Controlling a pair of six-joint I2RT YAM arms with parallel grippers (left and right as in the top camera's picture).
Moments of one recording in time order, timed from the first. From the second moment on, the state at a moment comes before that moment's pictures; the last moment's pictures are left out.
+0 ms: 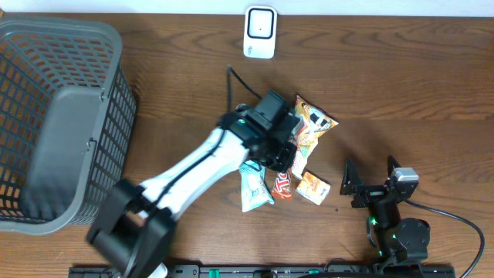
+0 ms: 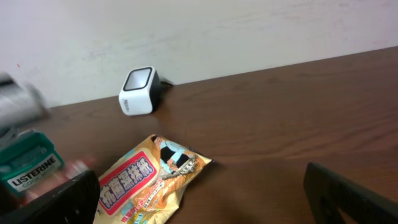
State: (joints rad) left arm -0.72 1.76 1.27 -0.71 0.43 -0.29; right arm 0.08 0.01 0.01 -0.07 -0.05 0.23
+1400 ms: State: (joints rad) left arm -0.86 1.32 1.27 -0.65 -0.11 -0.37; right arm 0.08 0.01 0.01 -0.07 -0.05 0.23
